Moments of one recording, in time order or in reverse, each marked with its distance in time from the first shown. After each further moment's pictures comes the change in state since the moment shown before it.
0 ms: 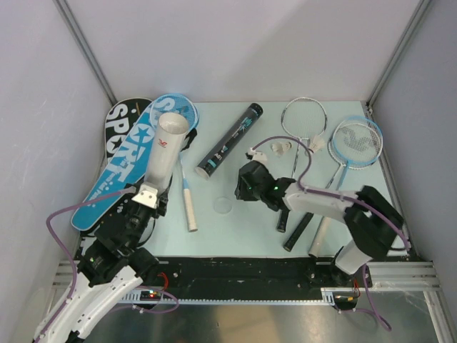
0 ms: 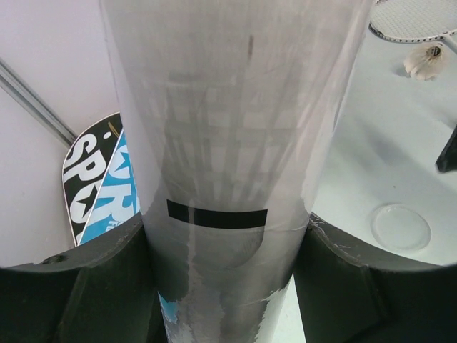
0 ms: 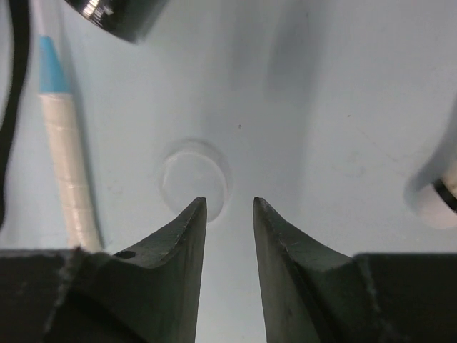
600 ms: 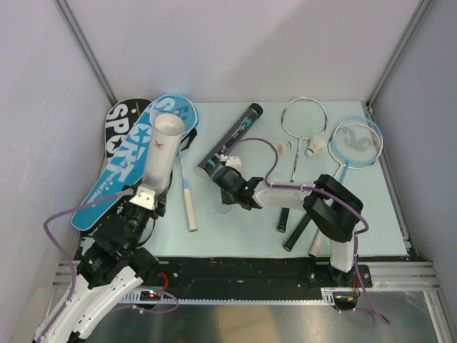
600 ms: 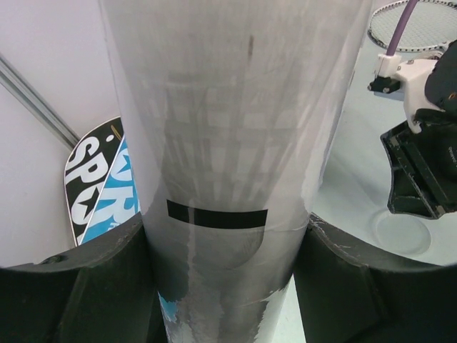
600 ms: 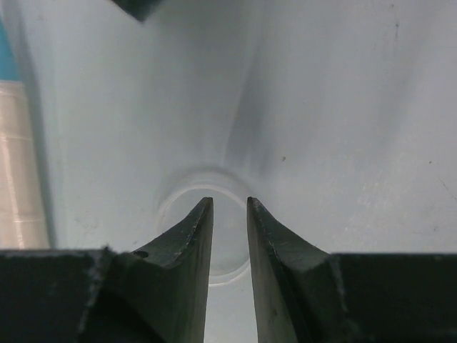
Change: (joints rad) left arm 0.000 -0.031 -0.006 0.002 -0.004 0.000; right arm 0.104 0.355 0.243 -0.032 0.087 -0.086
